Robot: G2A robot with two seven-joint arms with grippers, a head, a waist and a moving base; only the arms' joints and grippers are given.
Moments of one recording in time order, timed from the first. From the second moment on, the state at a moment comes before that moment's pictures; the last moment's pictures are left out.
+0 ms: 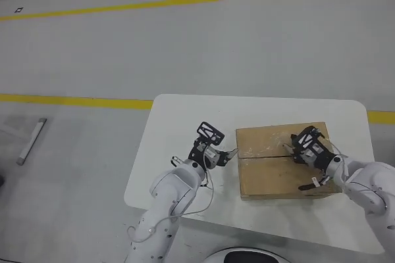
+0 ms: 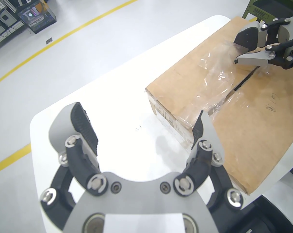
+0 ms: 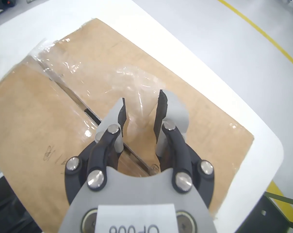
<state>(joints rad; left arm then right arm) 1.09 -1.40 -1.11 -1.73 1.46 -0.29 -0.52 -1.34 -1.05 1.50 -1.76 -1.11 -0.47 0.48</state>
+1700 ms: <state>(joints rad) 1.08 -1.39 -1.10 -1.72 1.46 -0.30 -0.53 -1.15 -1.01 1.58 -1.52 -0.04 -0.15 1.04</state>
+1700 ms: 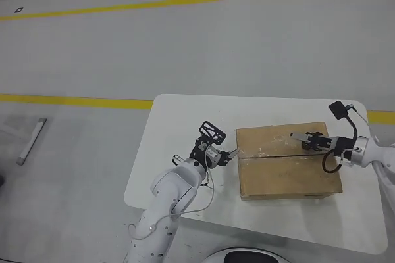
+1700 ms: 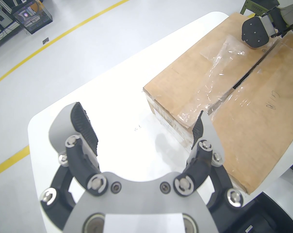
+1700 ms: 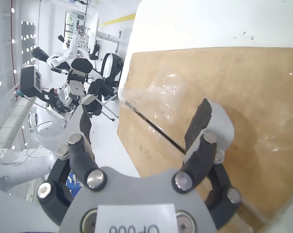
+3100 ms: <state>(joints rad) 1.08 -1.39 -1.10 -1.72 1.46 -0.30 -0.53 -1.08 -1.00 1.48 -1.55 -0.02 -0.12 1.05</state>
